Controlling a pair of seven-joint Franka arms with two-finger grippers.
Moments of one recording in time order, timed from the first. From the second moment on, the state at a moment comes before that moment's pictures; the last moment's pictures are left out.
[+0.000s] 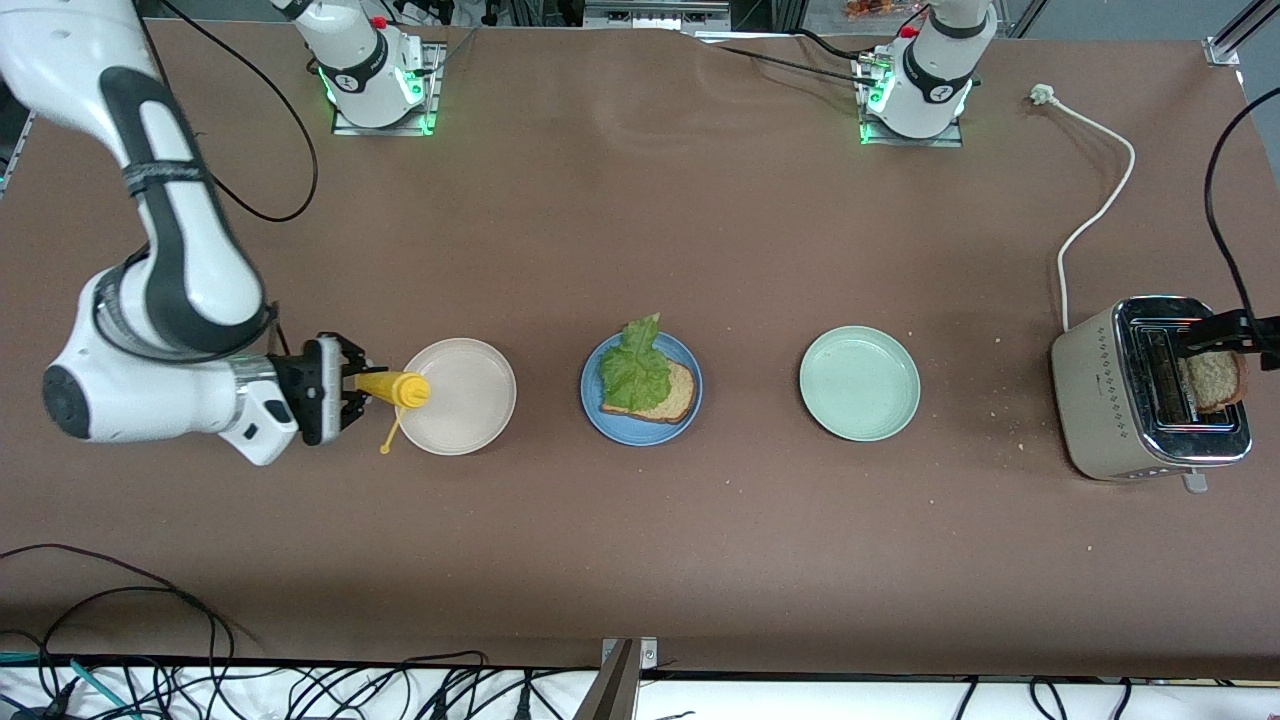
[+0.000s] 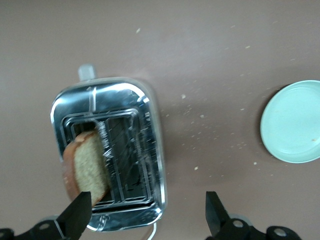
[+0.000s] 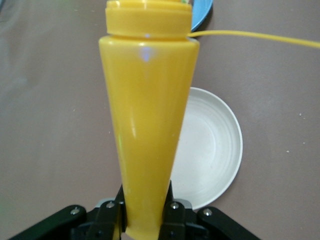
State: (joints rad) left arm 0.40 0.36 -0.17 -1.41 0.09 1.67 0.36; right arm -0.17 0.65 0.30 -1.44 0.30 1.75 -1.50
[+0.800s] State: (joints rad) left arm 0.61 0.53 -0.17 -1.41 -0.05 1.78 0.44; right arm -0.42 0.96 0.31 -1.34 0.48 1.63 -2.10
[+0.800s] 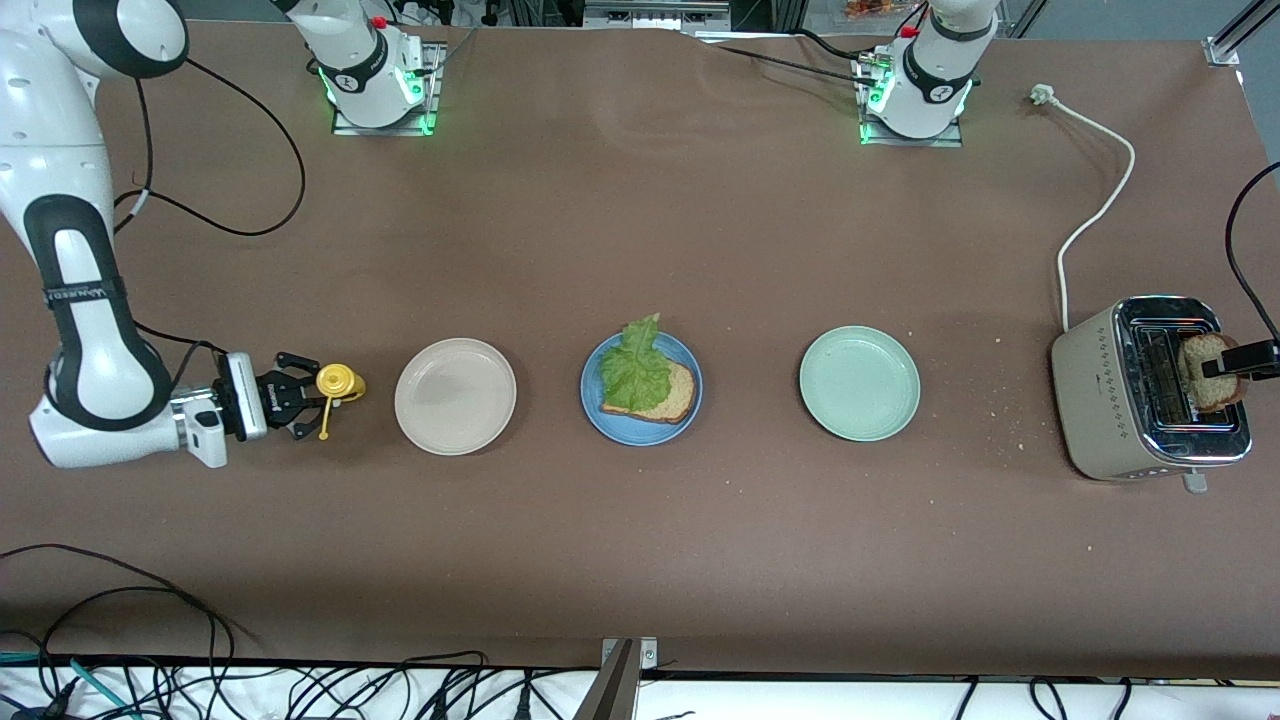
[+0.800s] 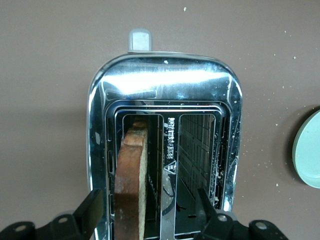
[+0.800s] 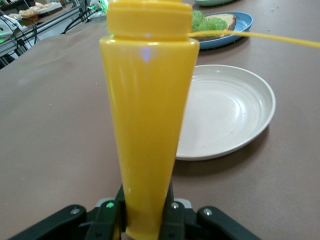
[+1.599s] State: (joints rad) left arm 0.63 0.55 -0.17 -1.40 -0.05 1.77 0.44; right arm -0.43 1.11 0.35 -1.28 0.58 1.66 -2.29
